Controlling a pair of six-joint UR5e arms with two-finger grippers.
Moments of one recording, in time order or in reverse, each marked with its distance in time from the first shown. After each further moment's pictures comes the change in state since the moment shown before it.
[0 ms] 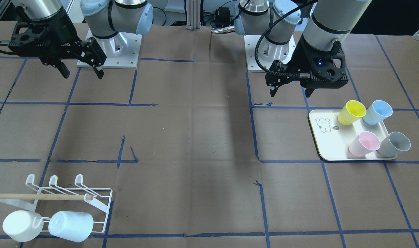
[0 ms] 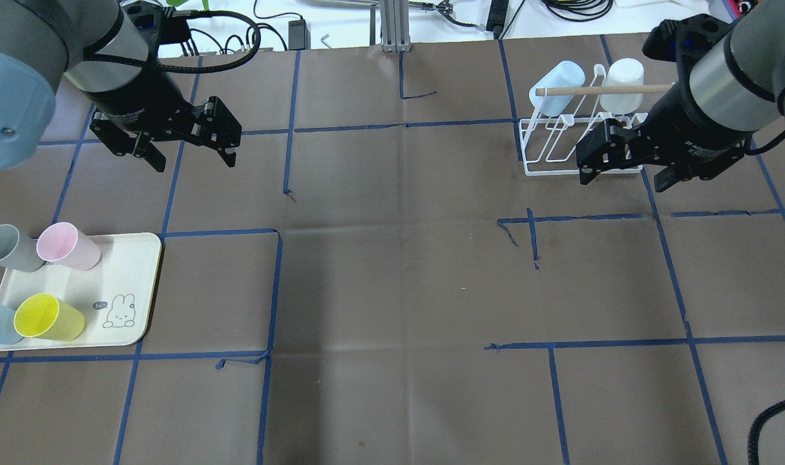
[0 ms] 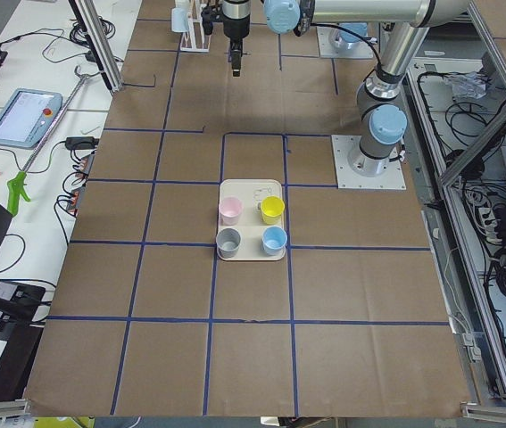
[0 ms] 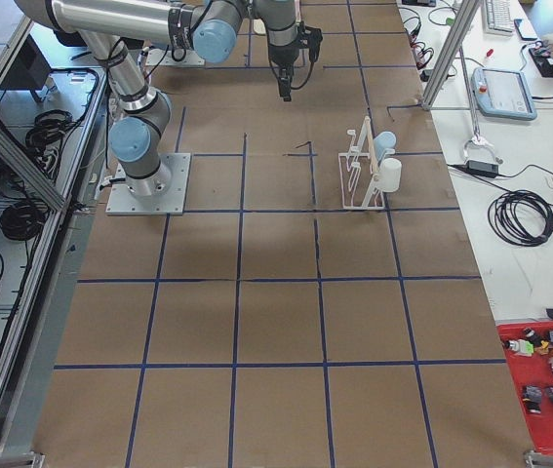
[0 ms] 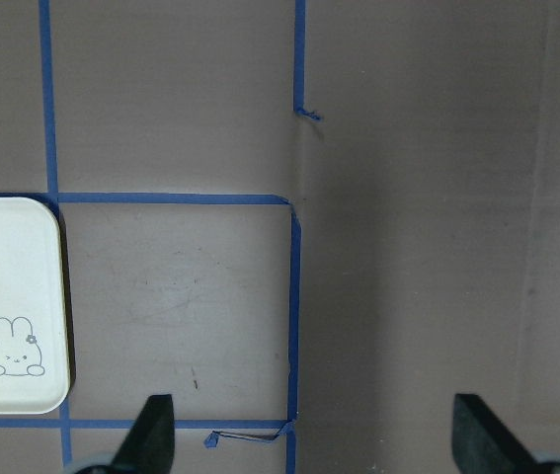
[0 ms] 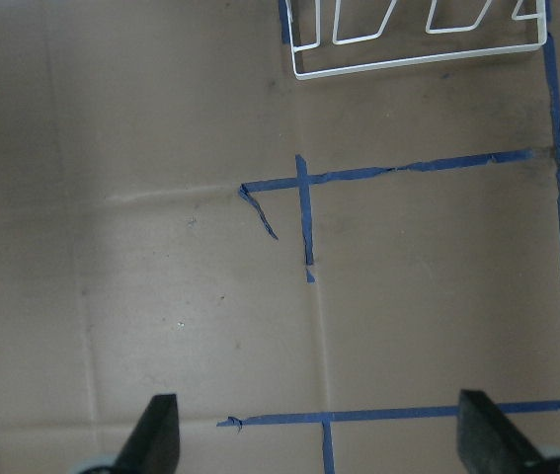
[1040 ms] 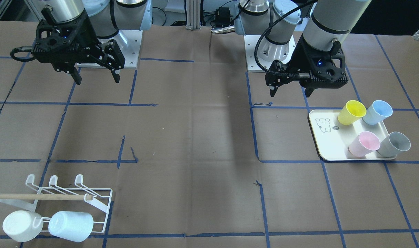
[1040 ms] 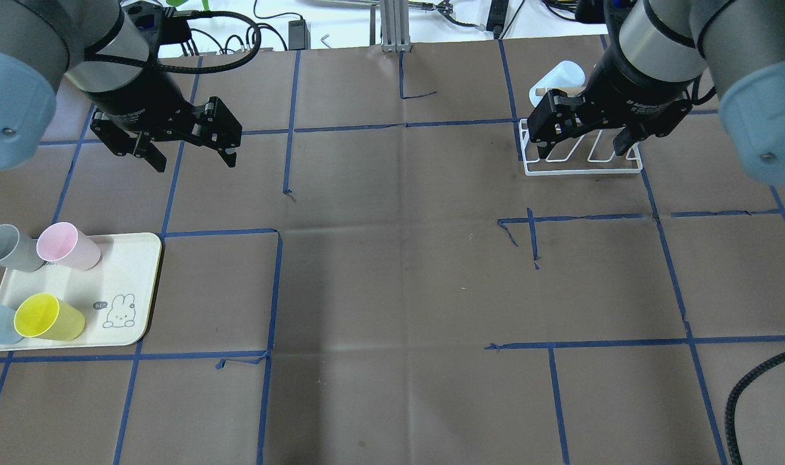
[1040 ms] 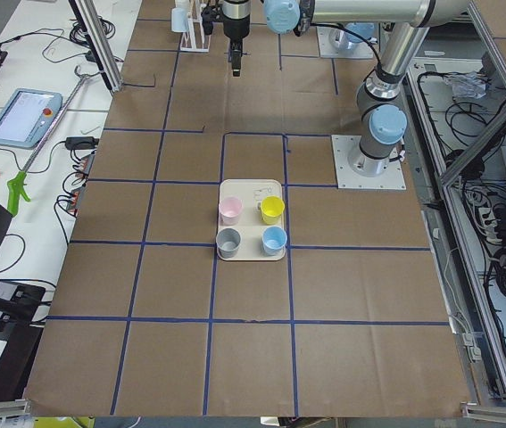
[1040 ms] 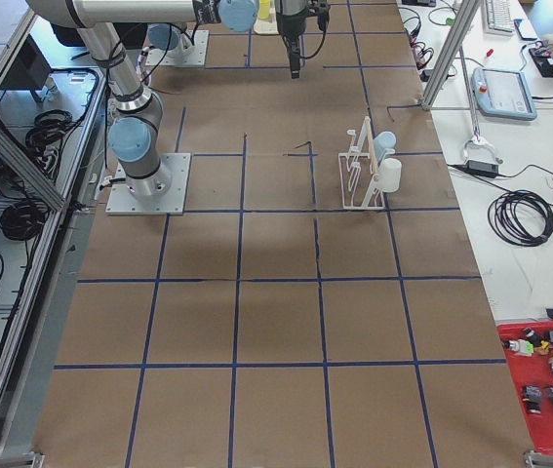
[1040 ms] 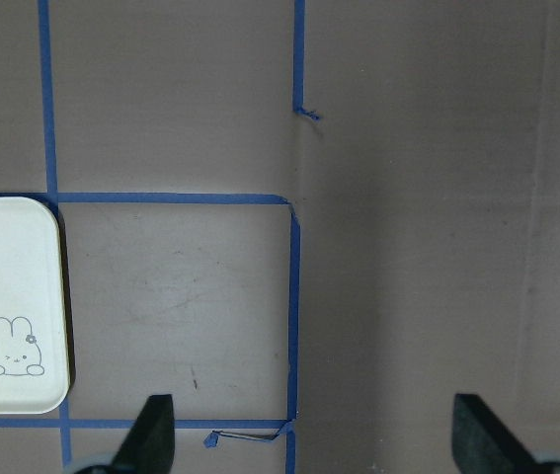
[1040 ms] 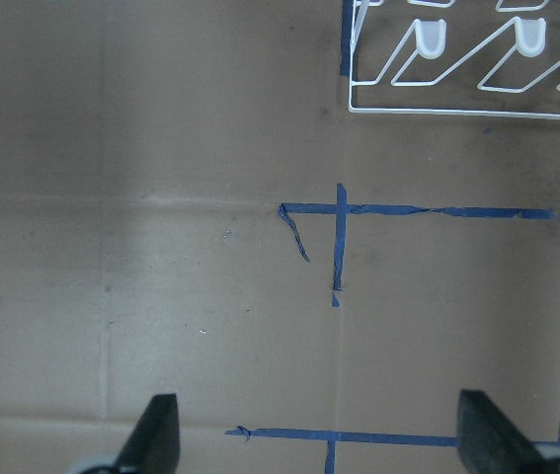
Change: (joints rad) left arm 0.000 0.000 0.000 0.001 0.000 0.001; right arm 0.134 0.135 -0.148 0.008 -0.056 0.019
